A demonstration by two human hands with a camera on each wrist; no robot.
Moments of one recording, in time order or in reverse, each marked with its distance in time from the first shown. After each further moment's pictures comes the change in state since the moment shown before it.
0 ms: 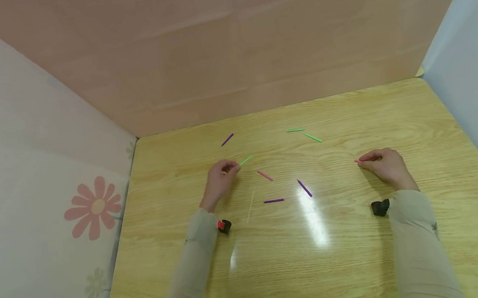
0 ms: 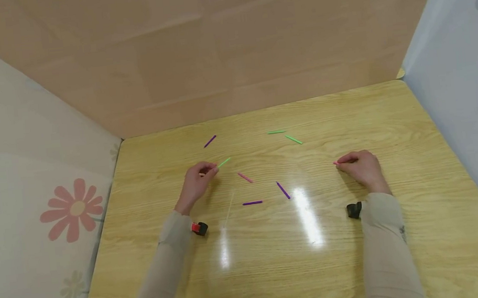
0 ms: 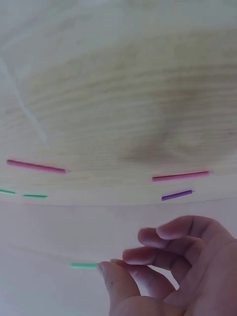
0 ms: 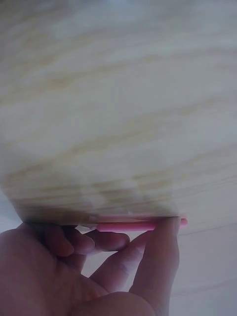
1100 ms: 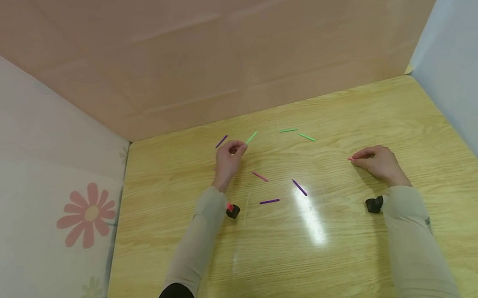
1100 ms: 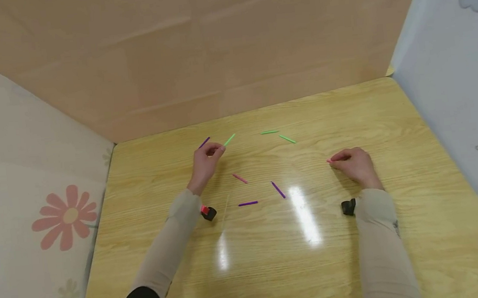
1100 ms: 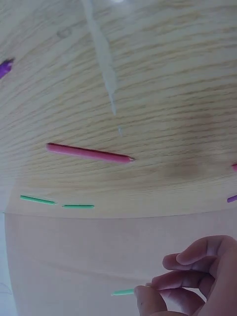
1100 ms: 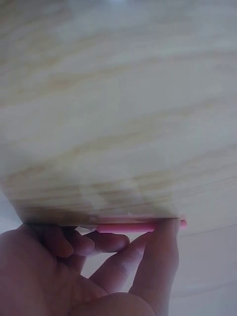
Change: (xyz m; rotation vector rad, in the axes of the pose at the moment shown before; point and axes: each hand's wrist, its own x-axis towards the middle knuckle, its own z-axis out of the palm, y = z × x) left_hand 0.049 0.031 0.028 -0.128 0.068 -0.044; right_hand -0.002 -0.005 0.001 0.036 0.002 -0.010
